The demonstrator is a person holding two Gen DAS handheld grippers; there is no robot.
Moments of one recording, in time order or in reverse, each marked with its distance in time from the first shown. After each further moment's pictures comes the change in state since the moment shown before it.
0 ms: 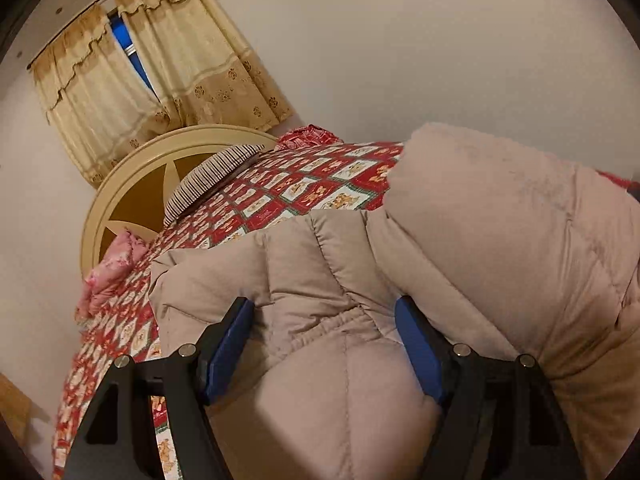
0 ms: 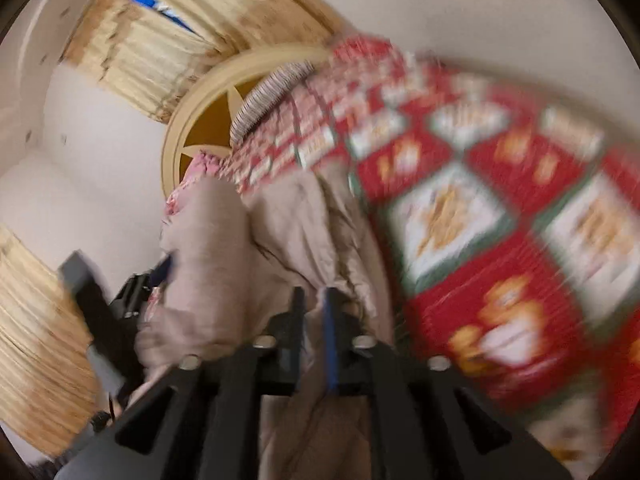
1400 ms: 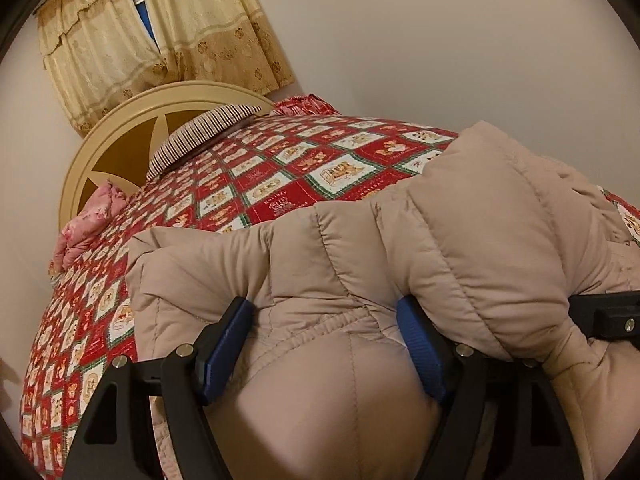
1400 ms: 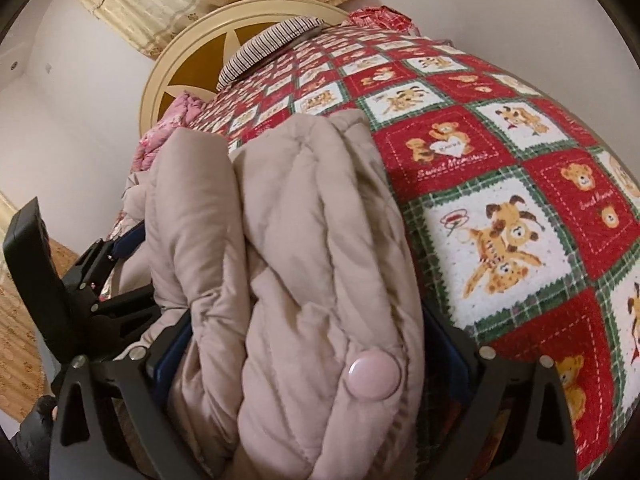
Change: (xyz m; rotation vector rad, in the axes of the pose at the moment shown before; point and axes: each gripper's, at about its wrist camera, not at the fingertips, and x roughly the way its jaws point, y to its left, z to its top) left arm 0.039 0.022 -0.008 -0.133 0.096 -0.086; right arm 0.089 0.008 0.008 -0.126 0.188 -0.094
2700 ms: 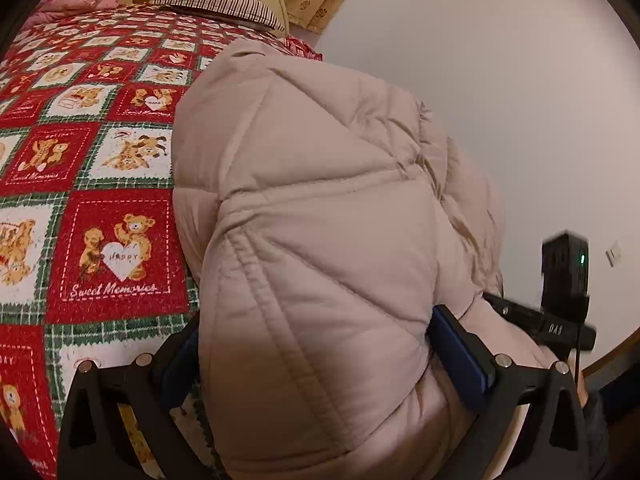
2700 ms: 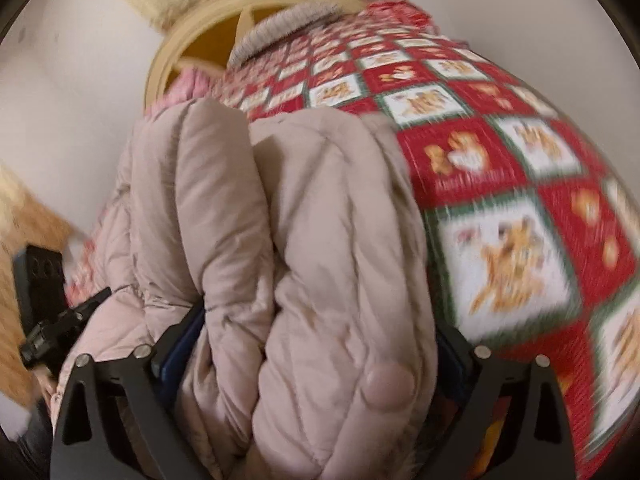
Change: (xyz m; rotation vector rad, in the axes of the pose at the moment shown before) left arm -0.009 0.109 -0.071 -0.669 0.141 -0.566; right arm 0.007 0.017 0.025 -0.141 0.097 -0.035
